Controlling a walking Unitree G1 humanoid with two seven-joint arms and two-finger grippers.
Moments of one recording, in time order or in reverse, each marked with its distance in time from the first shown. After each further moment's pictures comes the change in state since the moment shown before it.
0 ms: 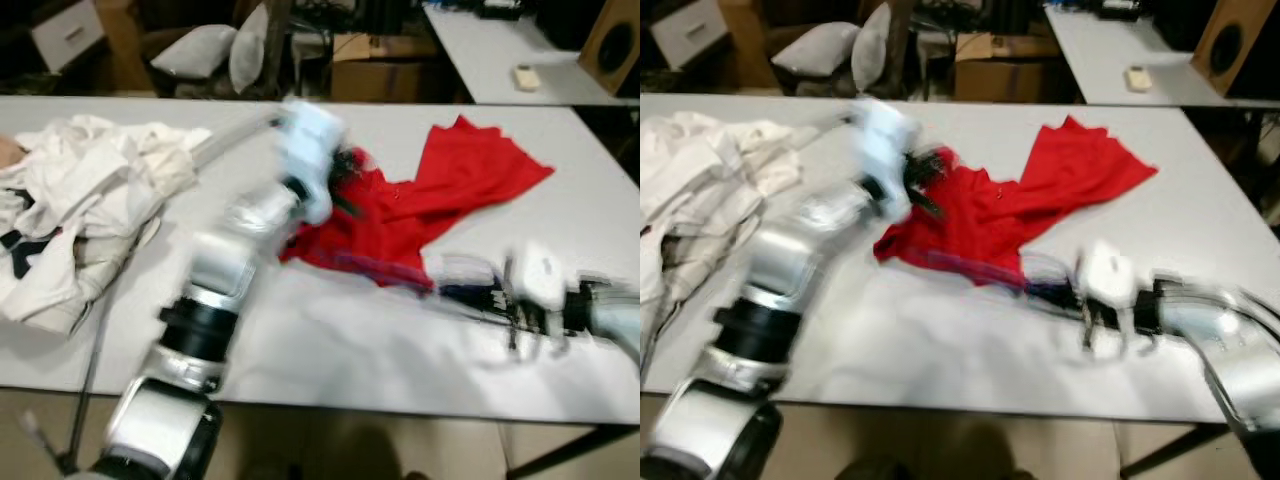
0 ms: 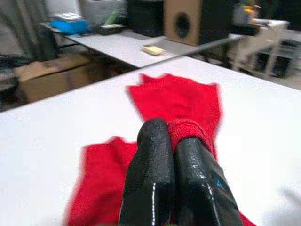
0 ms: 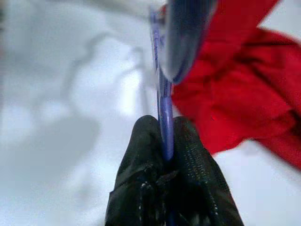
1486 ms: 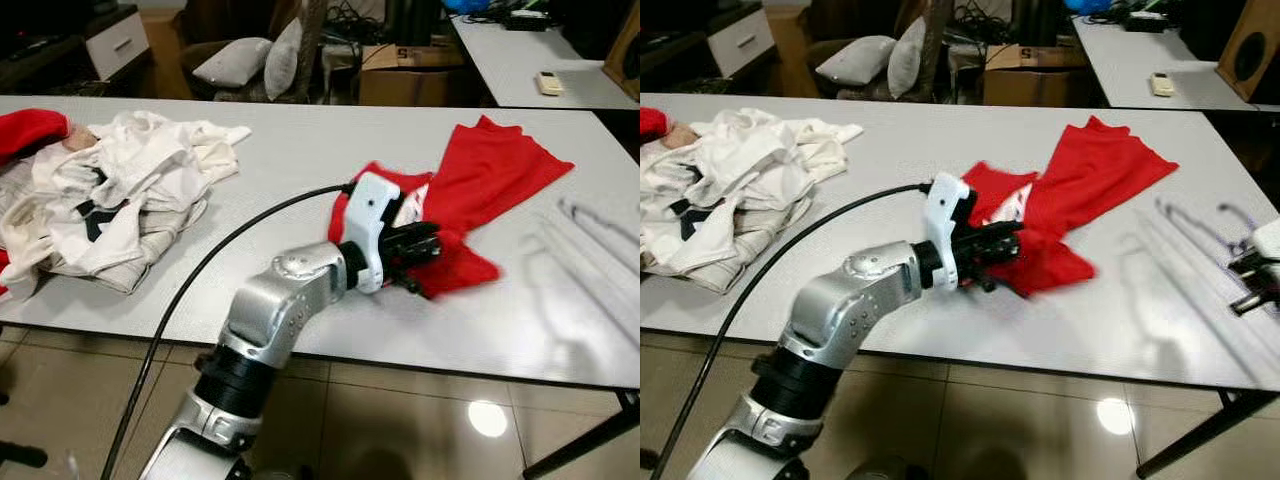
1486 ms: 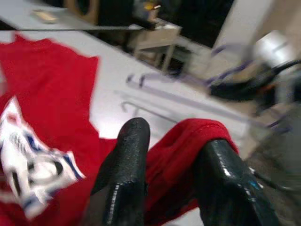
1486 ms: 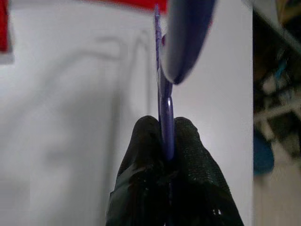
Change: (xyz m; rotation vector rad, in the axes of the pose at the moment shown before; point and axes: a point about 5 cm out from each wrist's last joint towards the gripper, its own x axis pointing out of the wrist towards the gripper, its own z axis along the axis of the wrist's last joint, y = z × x) left arm -0.006 -0.076 -0.023 -0.350 0.008 -0.446; right arm -0.126 -0.044 -0.056 0.307 0.629 -0.861
